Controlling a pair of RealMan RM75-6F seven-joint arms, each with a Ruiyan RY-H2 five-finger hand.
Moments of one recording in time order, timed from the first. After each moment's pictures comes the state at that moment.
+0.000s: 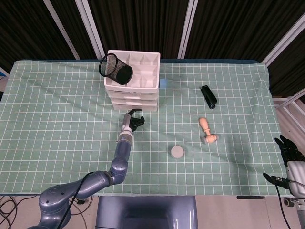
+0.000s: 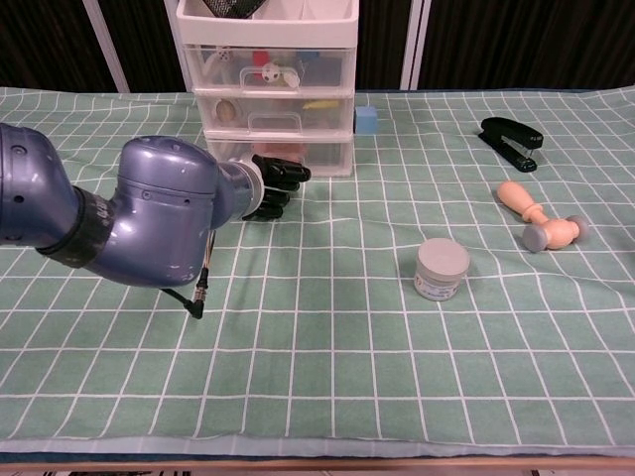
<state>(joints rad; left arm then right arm) -1.10 -2.16 -0.82 -0.83 0.27 0.76 -0.03 0.03 -1.04 0.06 -1.62 -1.51 1.52 0.14</state>
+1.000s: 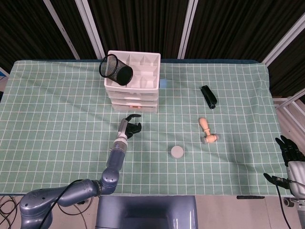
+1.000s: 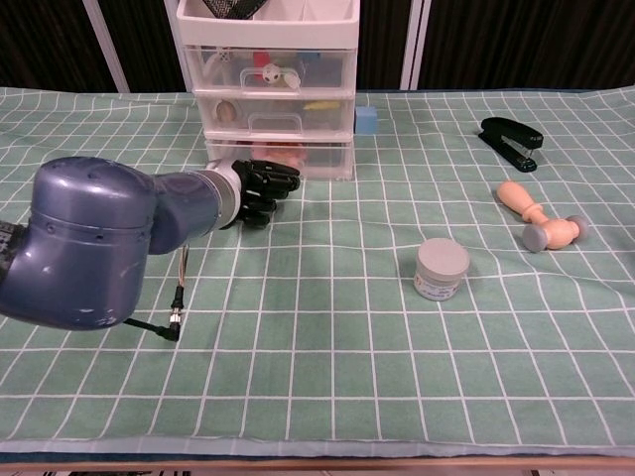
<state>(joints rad) -0.92 -2.05 -0.68 -1.17 0.39 0.88 -0.01 0.03 -1.05 0.07 -1.62 -1.51 1.53 0.14</state>
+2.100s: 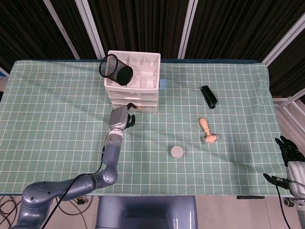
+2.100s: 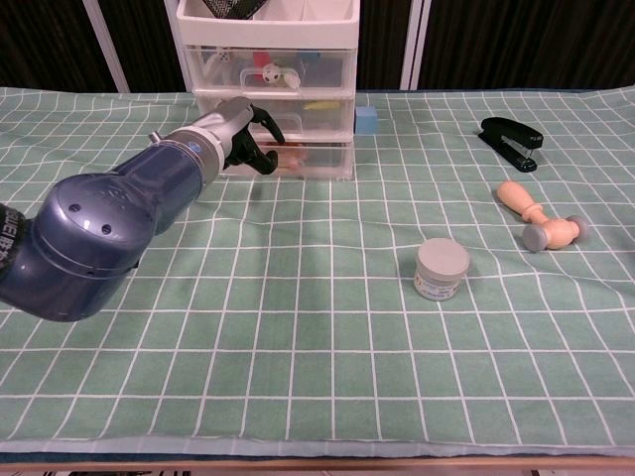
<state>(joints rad) -1.03 -2.00 -0.49 -1.04 0.62 1.01 0.37 0.03 -1.04 0.07 -1.62 -1.51 1.52 0.13</state>
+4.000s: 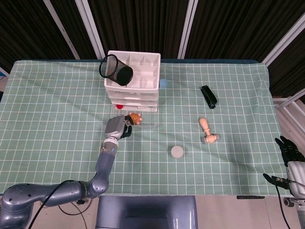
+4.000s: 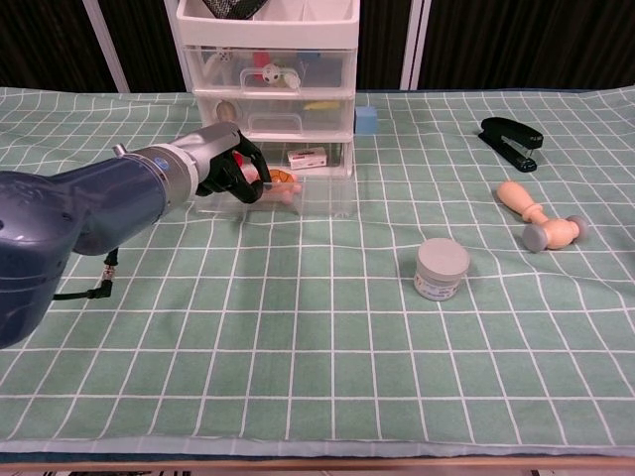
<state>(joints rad) -0.91 -1.87 -0.43 -1.36 0.53 1.04 0.54 0.02 -1.04 0.07 -1.63 -1.50 1.52 0.14</state>
